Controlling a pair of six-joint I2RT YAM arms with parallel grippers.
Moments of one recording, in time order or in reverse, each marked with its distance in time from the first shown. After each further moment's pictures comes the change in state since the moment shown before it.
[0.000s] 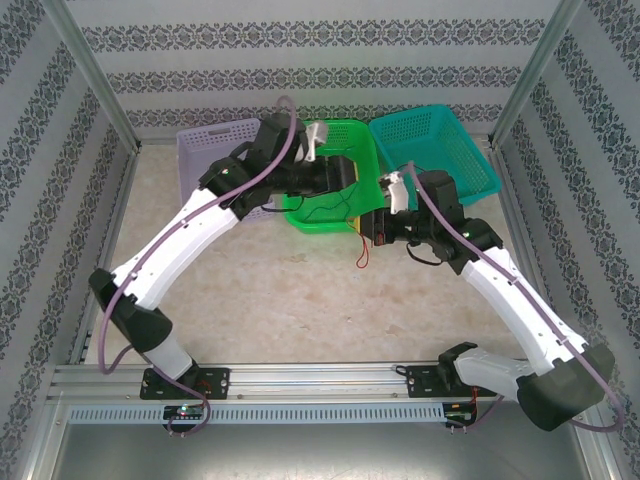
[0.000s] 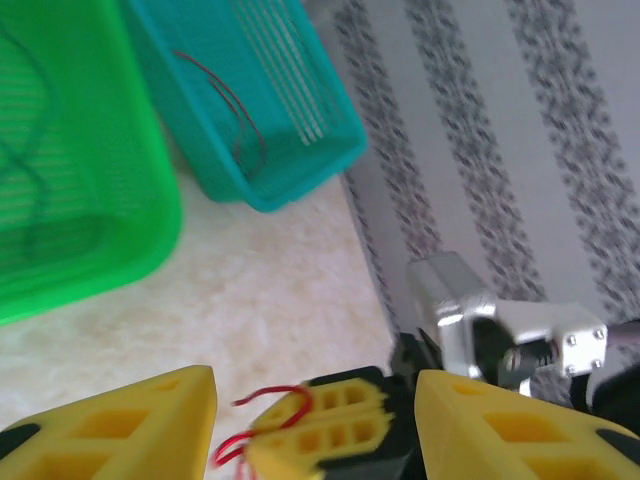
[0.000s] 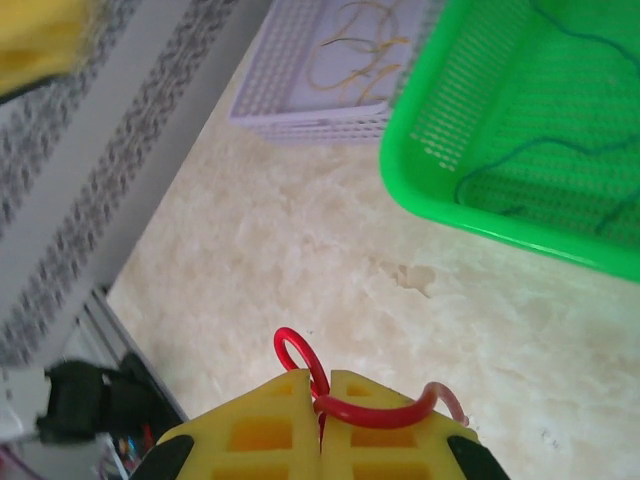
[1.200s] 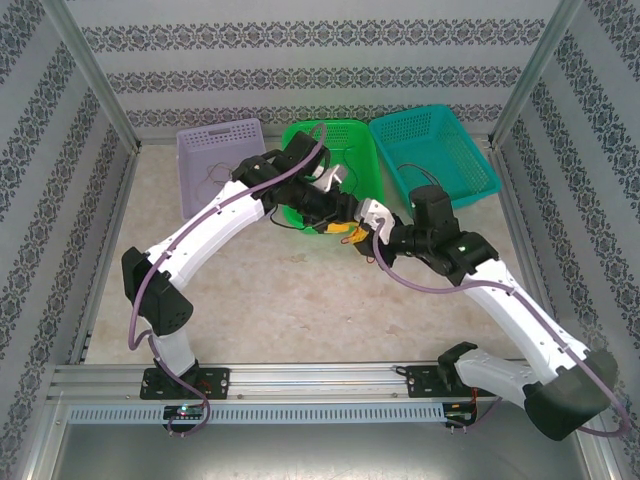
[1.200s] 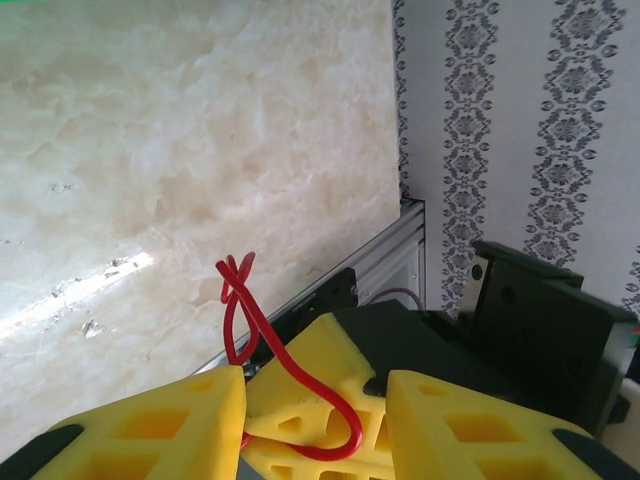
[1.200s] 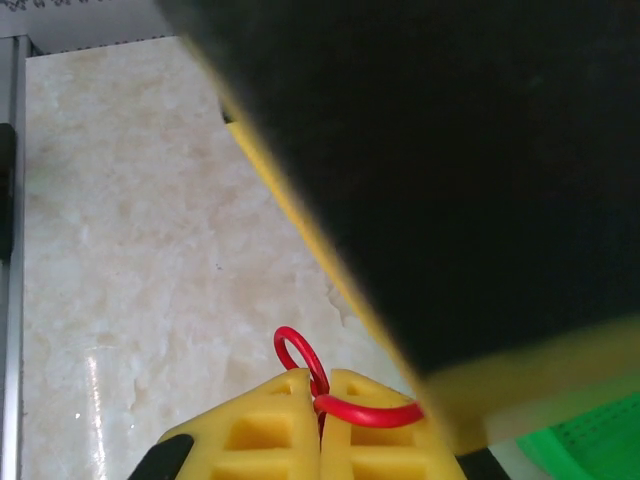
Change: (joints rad) left arm 0.000 0.121 -0.016 -0.229 0.301 -0.026; right arm 0.026 -0.052 -0.131 0.077 -0.057 -0.768
